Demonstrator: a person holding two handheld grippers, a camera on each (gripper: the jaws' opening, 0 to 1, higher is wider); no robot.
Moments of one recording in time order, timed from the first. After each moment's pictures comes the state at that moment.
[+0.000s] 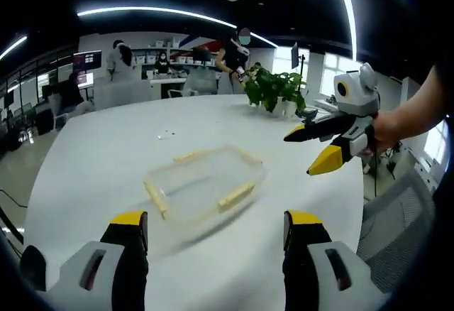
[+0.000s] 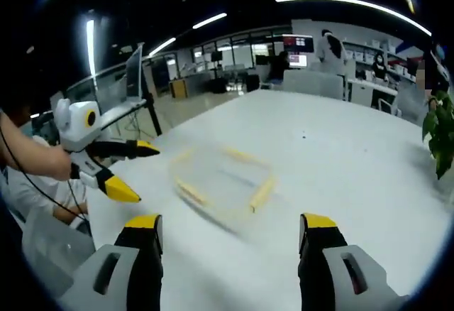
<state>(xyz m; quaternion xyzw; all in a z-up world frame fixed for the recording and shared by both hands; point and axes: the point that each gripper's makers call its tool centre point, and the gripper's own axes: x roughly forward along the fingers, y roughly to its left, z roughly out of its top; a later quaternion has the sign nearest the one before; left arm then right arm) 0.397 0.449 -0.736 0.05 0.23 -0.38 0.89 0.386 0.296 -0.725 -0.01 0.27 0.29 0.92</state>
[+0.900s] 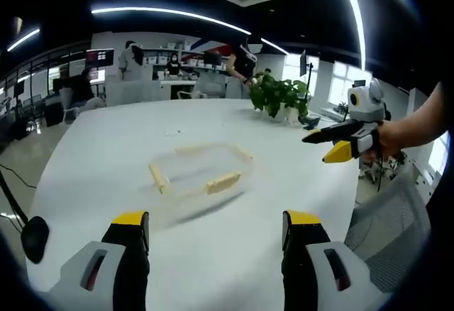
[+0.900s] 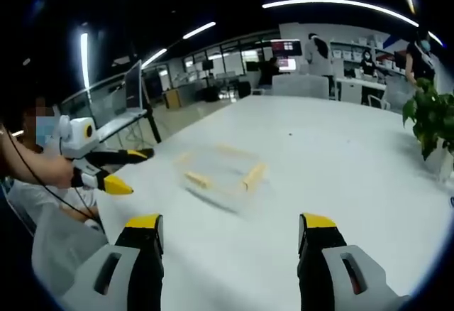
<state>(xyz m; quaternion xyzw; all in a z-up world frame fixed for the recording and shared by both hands) 0.352 0.468 -0.728 0.03 0.23 -0.35 0.91 0.336 0.263 -0.709 0.01 0.25 0.27 0.93</state>
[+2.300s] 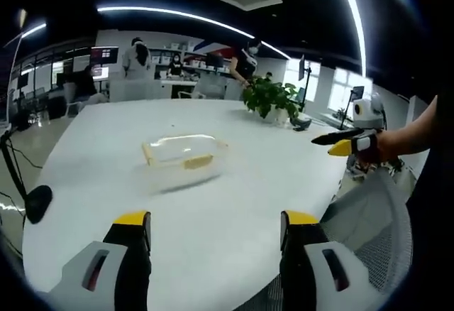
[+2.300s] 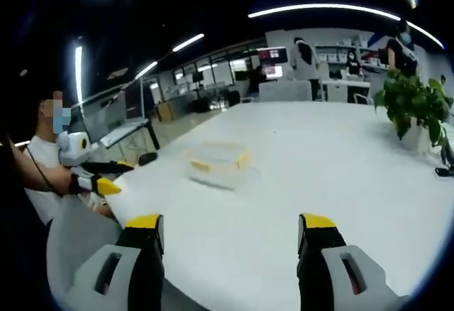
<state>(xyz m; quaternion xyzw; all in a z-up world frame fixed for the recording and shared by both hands) 0.269 0.478 -0.722 0.00 0.23 -0.35 0.91 0.252 0.220 -0.697 0.05 0.22 0.23 0.94</state>
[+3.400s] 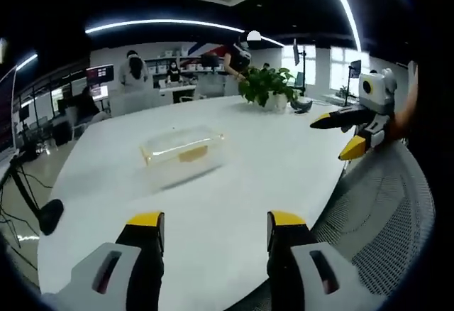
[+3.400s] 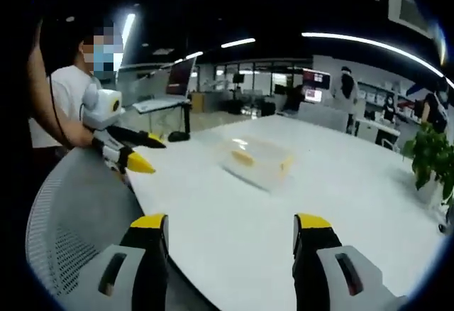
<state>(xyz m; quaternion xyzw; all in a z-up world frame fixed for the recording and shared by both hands) 0.249 0.464 -0.736 0.10 0.19 -0.35 0.91 0.218 0.280 -0.716 -0.08 0.17 0.34 0.92</state>
